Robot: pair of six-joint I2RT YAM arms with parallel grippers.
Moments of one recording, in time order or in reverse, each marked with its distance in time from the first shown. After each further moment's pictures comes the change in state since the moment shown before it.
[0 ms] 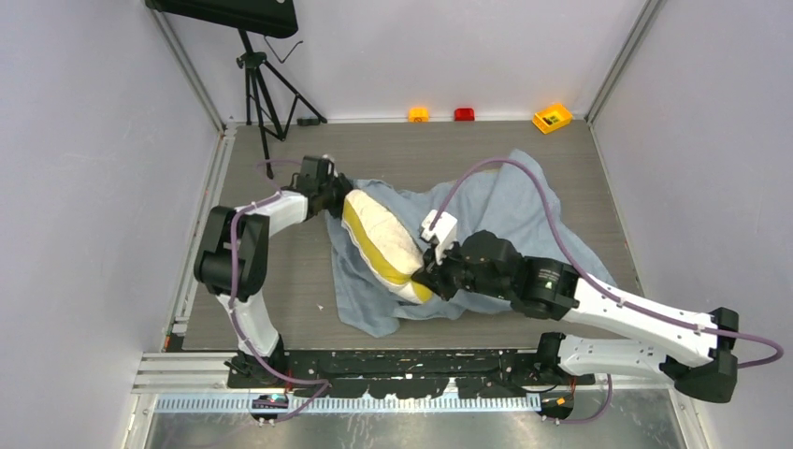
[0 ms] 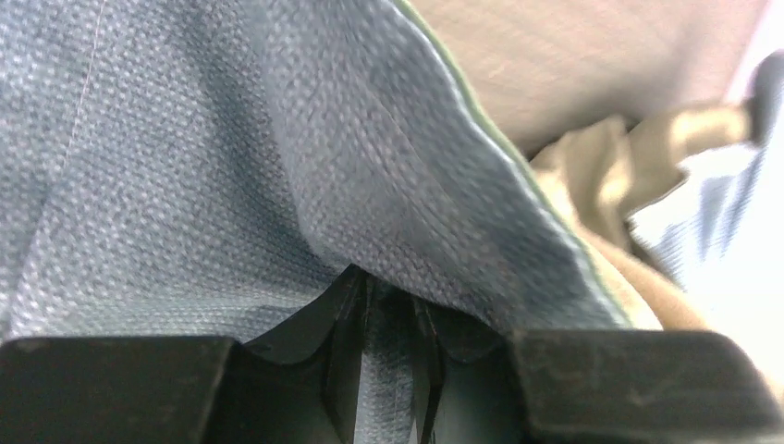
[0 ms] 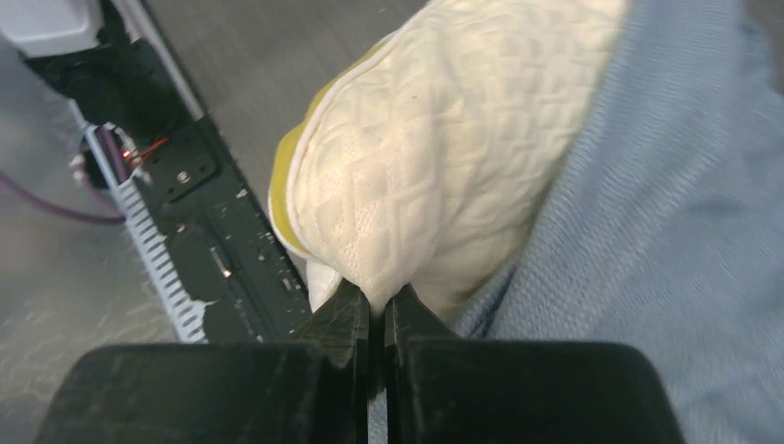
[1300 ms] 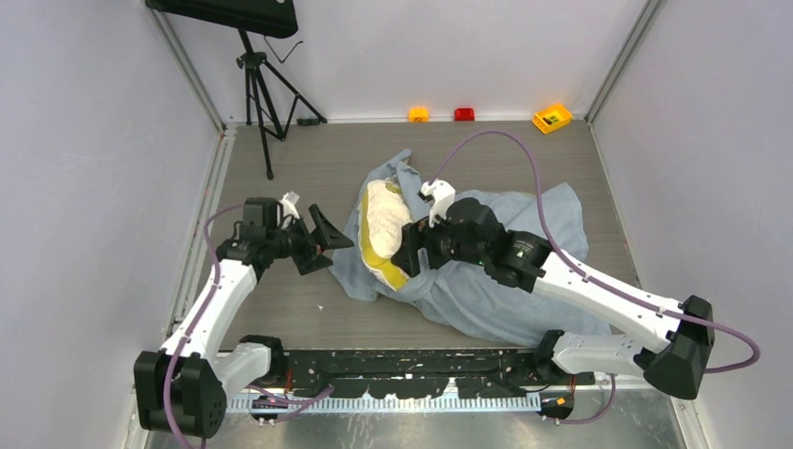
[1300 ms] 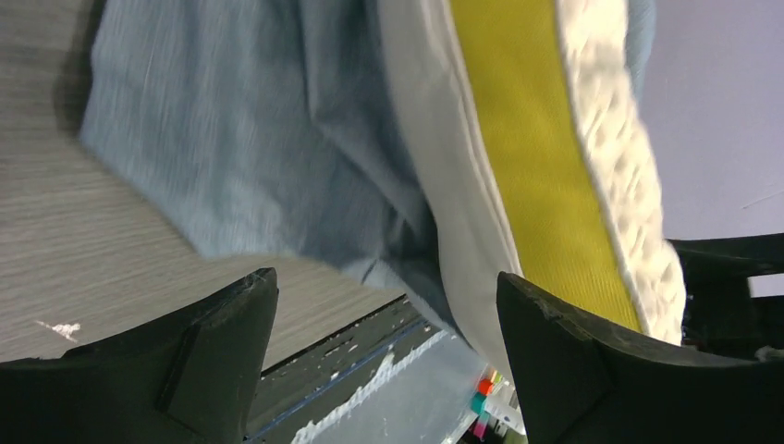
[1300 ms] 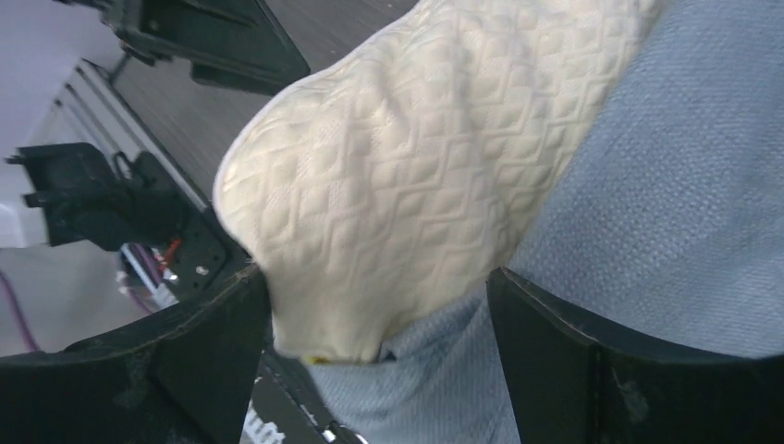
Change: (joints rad) left arm 0.142 -0.744 -0.312 -0.412 0.305 0.032; right arm -0.186 0.210 0.058 0.065 -0.123 0.197
